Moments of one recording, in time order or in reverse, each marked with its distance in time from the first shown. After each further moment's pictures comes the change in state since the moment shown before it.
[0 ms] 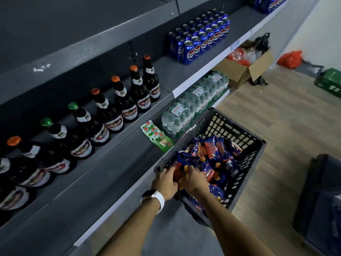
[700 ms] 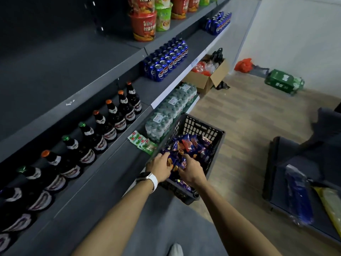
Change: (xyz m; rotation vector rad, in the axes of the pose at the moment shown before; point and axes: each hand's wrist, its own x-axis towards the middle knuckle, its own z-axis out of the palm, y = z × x) left_hand -0.125 0.082 -0.097 0.188 0.052 0.244; right_hand -0.179 -0.023 -0.099 0.191 0.223 -0.031
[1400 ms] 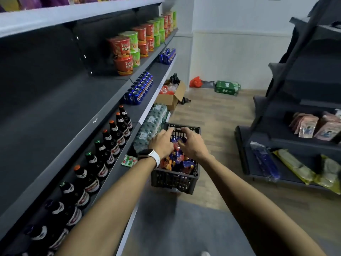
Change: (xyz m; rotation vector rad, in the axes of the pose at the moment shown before) left_hand -0.157 0.007 -0.137 0.106 0.227 0.454; right_hand -0.189 -0.137 -0.040 0.025 0.516 -0.052
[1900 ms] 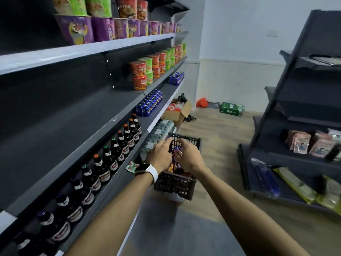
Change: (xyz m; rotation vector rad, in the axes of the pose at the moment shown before) left_hand -0.165 0.051 -0.036 -0.077 0.187 -0.045; right_hand -0.152 -0.042 -0.044 -0.008 0.029 -0.133
